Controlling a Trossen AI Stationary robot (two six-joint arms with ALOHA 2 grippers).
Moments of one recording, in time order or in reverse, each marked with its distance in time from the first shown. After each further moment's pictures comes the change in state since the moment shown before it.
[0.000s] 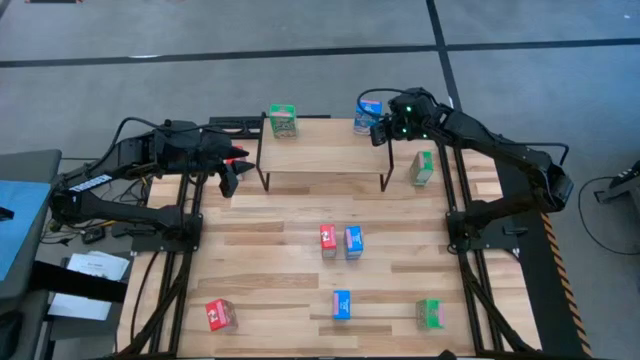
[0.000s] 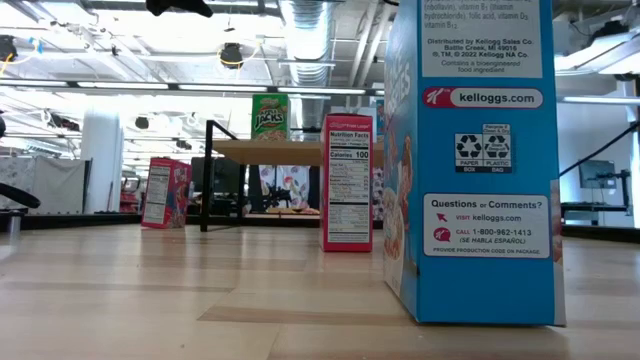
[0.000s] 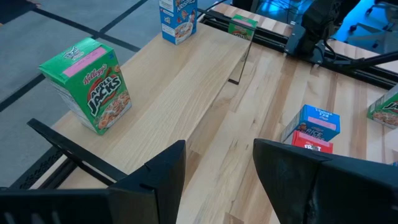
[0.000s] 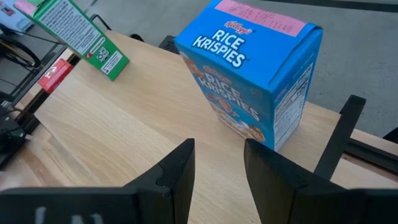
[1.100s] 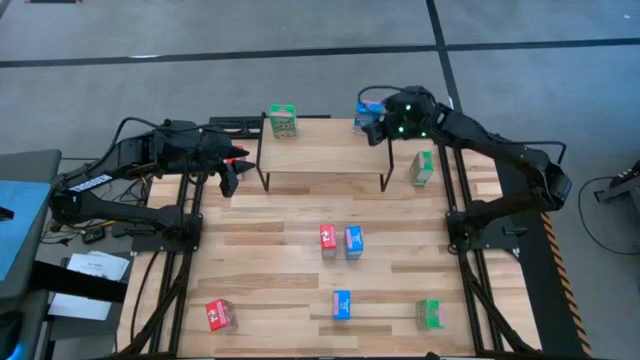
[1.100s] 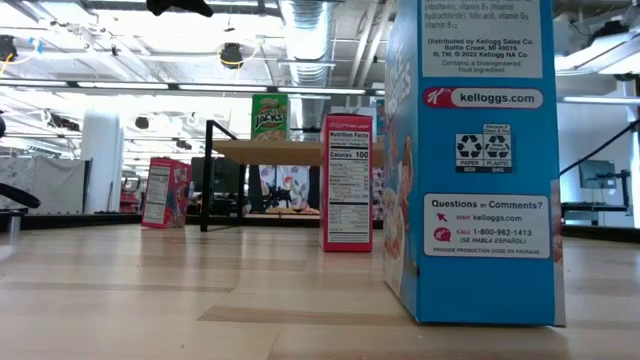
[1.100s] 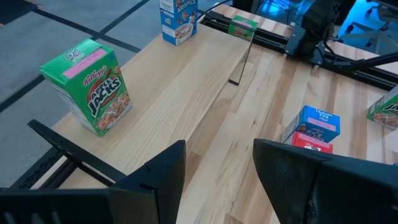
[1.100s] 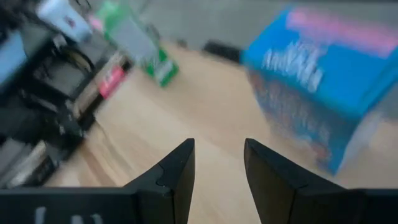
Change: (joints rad) left arm 0.000 0.000 0.000 0.004 0.000 0.000; right arm 0.013 0.018 0.000 0.085 -0.149 0.026
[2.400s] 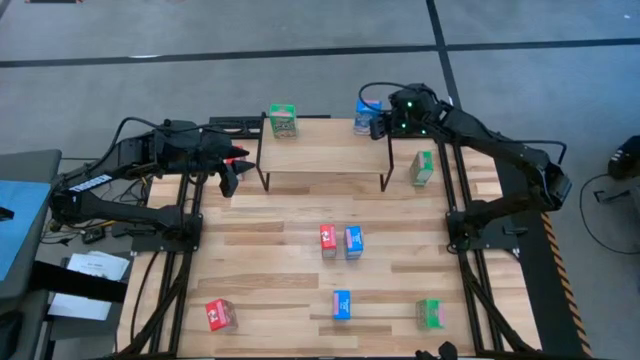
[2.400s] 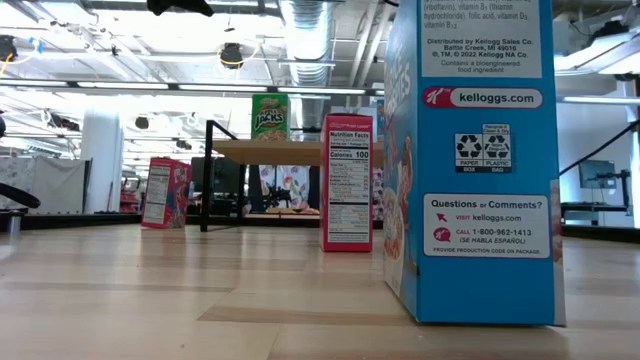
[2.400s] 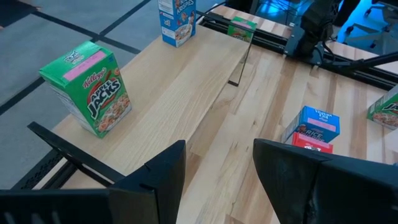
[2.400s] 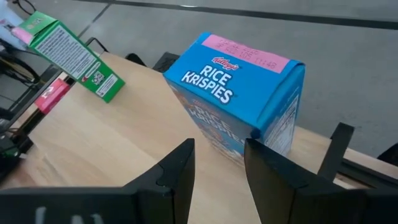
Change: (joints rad) left arm 0.000 0.000 0.000 0.003 0.000 0.008; right arm -0.048 0.000 0.000 -0.012 0.155 -0.048
